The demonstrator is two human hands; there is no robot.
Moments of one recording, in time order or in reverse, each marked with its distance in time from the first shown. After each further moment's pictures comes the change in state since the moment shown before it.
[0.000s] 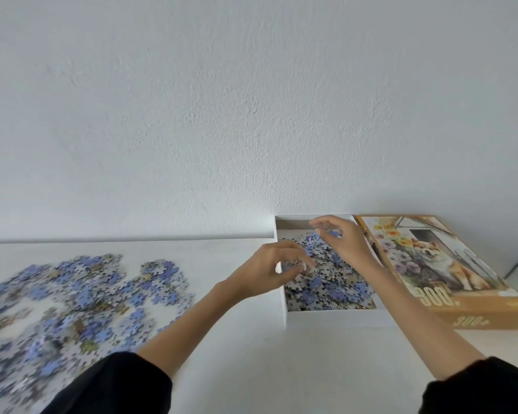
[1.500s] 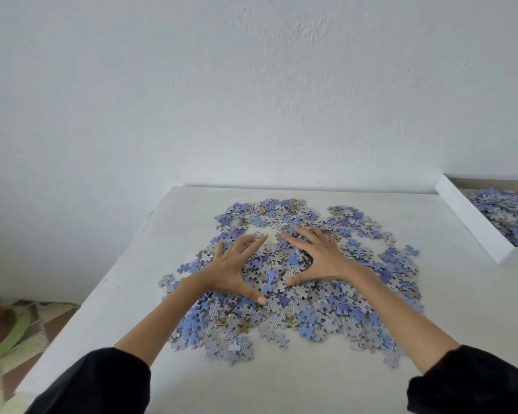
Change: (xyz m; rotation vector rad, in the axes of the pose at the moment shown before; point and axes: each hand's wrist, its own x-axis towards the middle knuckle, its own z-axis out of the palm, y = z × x) left_hand -0.409 -0.096 -0.253 0.350 -0.349 -0.561; right_hand -0.084 -0.243 0.373 -0.504 -0.768 -0.023
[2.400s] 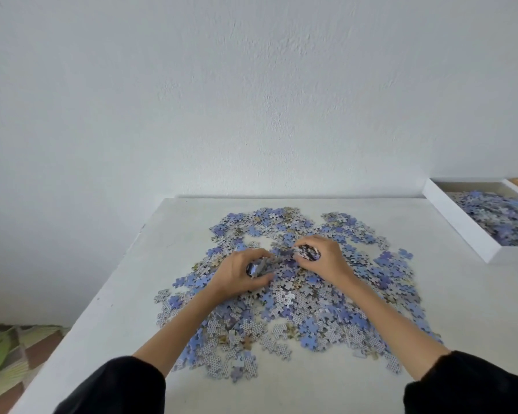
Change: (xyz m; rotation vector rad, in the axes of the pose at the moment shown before) left_hand 0.020 0.010 0.007 -0.216 0.342 0.126; right_hand -0.008 -0.004 0.005 0.453 0.589 -0.062
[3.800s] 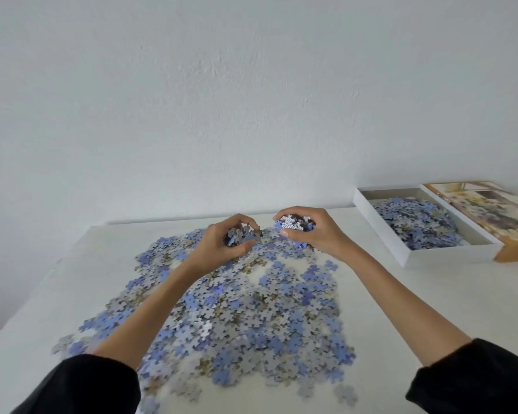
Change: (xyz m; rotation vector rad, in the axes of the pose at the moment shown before) left_hand 0.107 0.101 0.002 -0.298 0.086 0.159; right_hand 0.008 0.009 -0.158 0.318 -0.066 -0.042
